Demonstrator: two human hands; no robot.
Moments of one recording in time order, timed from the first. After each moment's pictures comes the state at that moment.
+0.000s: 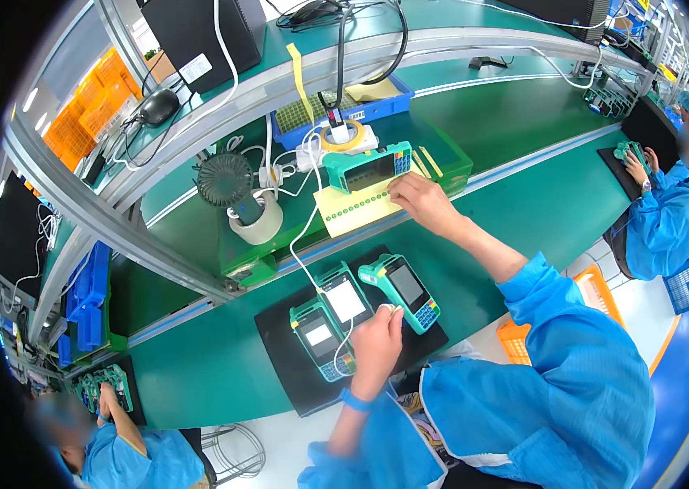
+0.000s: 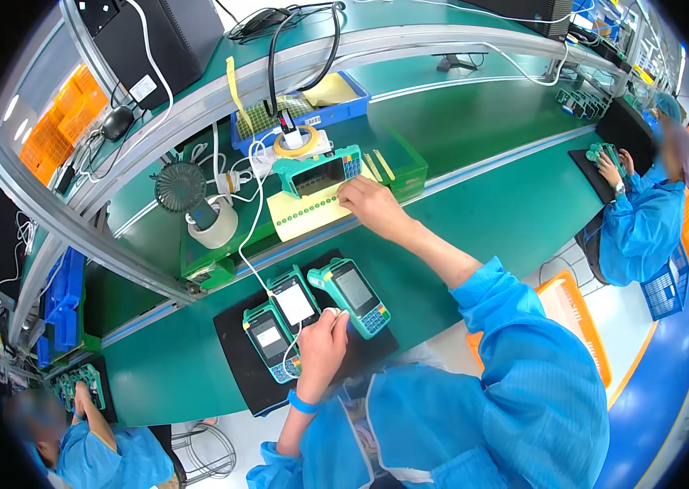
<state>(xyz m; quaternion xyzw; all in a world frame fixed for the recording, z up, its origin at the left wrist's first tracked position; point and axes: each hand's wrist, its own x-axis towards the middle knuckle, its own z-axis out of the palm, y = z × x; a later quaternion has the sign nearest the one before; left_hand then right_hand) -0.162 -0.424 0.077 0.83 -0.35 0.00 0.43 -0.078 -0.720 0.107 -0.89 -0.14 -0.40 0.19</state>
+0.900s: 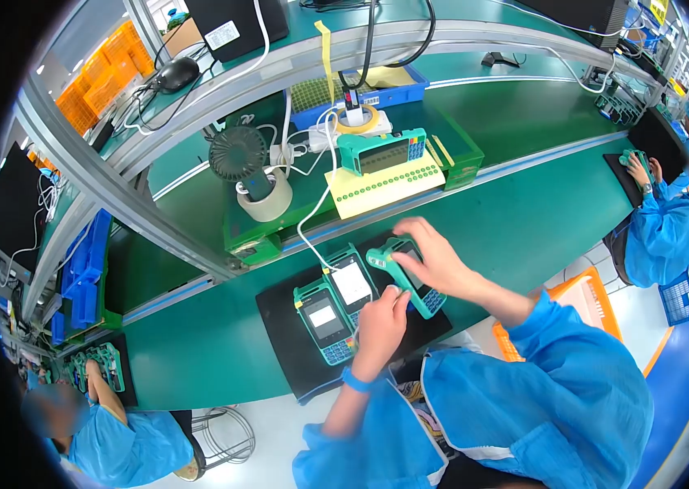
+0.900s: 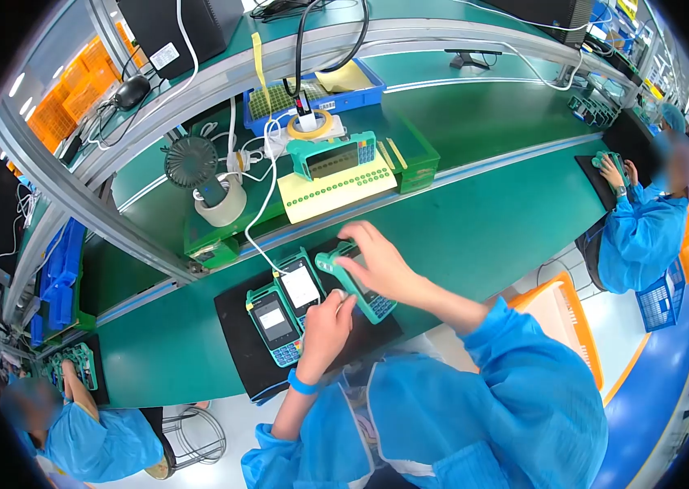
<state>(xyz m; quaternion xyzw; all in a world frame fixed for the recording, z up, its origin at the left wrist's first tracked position) -0.154 -0.423 0.077 0.82 -0.35 -0.04 0.45 -0.170 -0.623 0.108 -0.90 -0.06 -0.22 0.39</state>
